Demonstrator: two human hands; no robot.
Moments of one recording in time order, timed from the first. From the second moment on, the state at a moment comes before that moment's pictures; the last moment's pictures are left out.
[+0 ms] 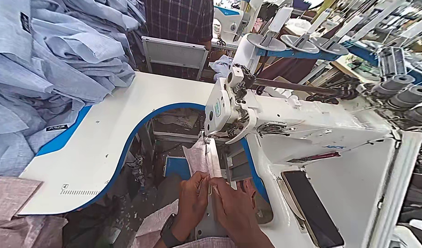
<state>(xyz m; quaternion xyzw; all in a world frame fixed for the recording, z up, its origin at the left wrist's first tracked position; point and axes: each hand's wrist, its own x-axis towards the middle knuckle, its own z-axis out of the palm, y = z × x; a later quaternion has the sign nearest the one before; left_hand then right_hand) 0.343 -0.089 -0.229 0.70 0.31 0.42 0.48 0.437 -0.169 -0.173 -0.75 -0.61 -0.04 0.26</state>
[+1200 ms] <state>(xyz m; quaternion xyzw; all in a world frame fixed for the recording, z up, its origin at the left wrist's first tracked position) 0.339 -0.100 -0.236 0.78 0.31 0.42 0.35 0.479 -0.234 -0.158 -0.68 -0.69 0.20 0.14</state>
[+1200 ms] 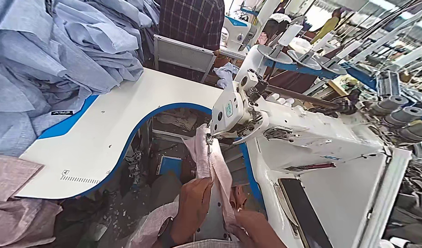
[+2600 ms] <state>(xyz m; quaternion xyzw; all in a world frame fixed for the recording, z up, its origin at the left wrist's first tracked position) 0.334 -0.084 -0.224 0.78 0.28 0.33 0.45 0.437 -0.148 -0.114 -0.76 -0.62 0.17 -0.12</state>
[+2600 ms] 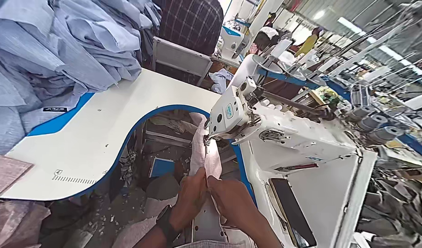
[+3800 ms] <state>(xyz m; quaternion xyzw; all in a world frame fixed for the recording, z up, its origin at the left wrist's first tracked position) 0.316 -0.104 -0.204 0.78 0.29 0.27 0.49 0.409 -0.181 -0.130 -0.81 -0.59 -0.01 0.03</state>
